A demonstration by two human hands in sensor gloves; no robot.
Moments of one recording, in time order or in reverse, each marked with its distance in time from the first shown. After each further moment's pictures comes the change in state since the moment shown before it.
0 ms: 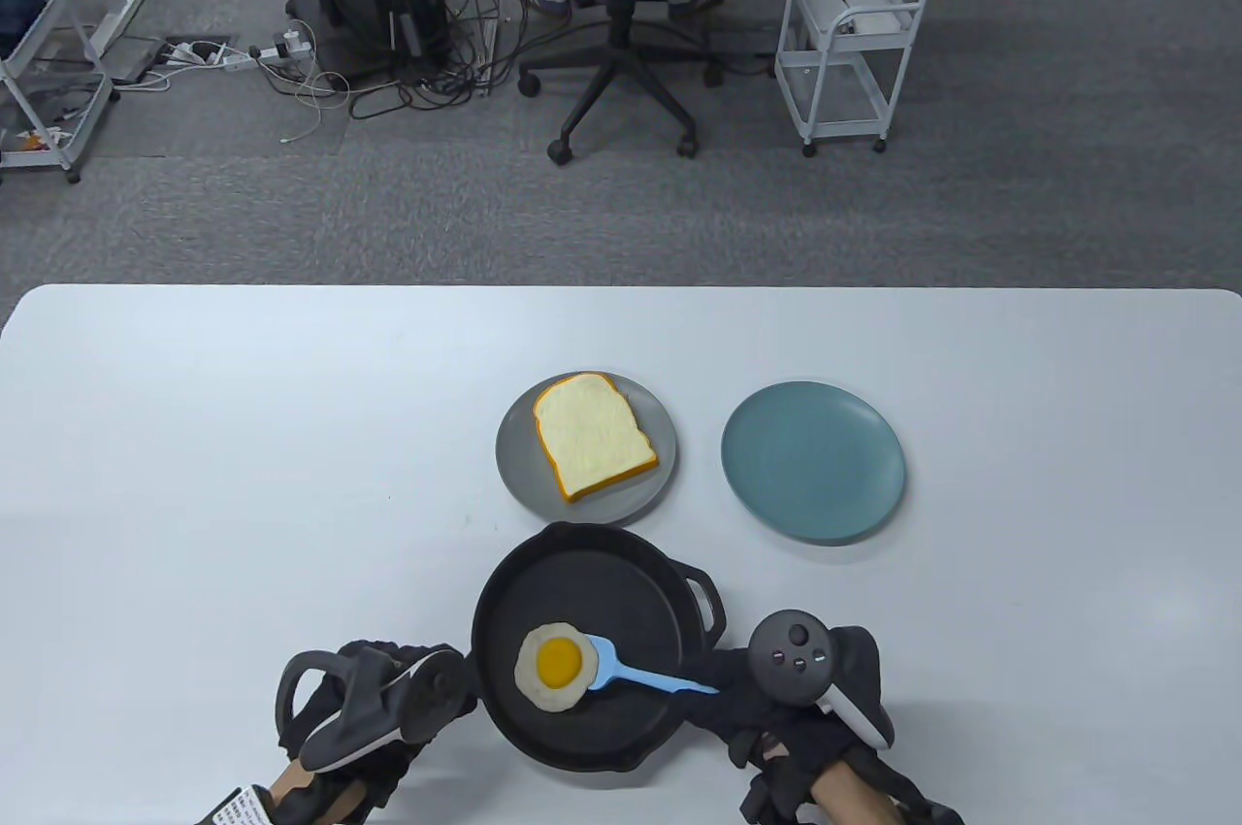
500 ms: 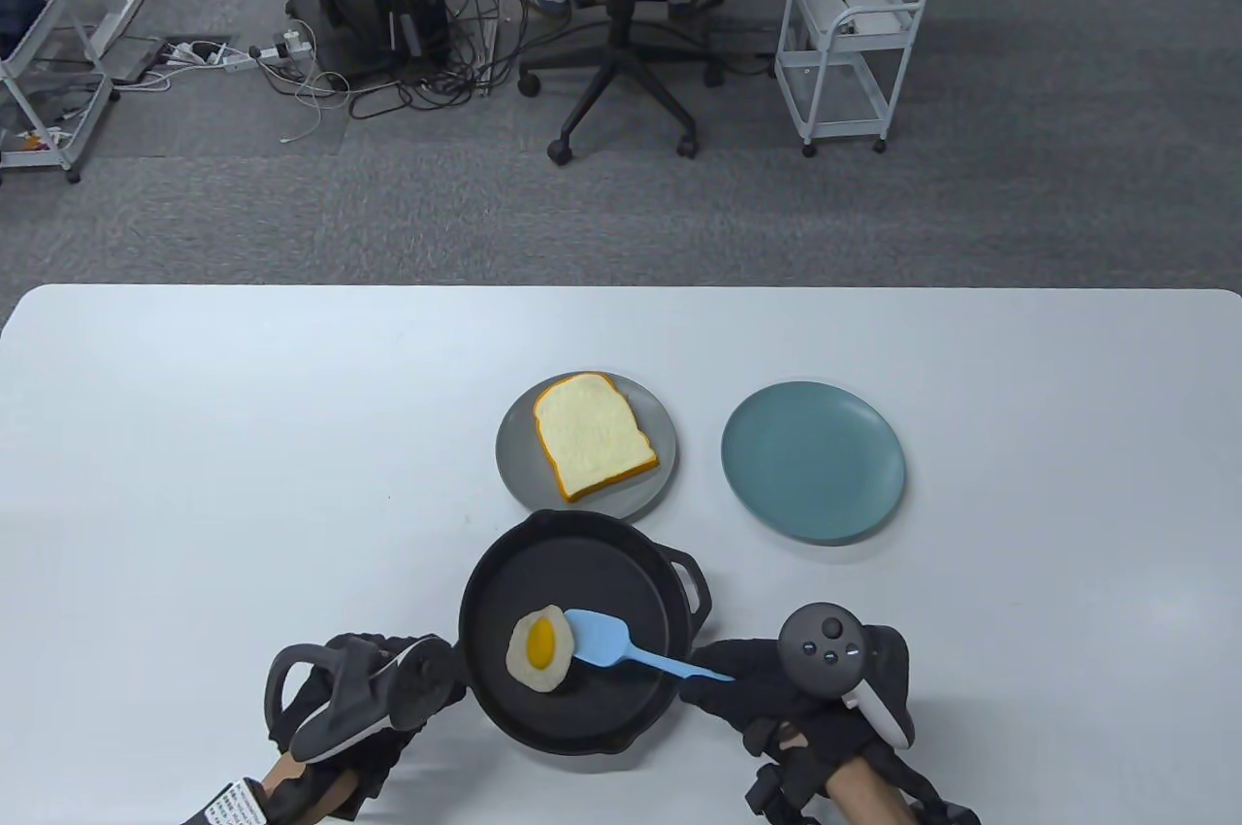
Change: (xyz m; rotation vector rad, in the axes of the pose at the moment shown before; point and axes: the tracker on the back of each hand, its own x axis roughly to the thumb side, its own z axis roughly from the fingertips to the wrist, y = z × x) left_hand -0.010 0.000 -0.002 0.007 0.028 0.008; right_hand -0.007 -0.009 0.004 -0.091 -0.012 -0.009
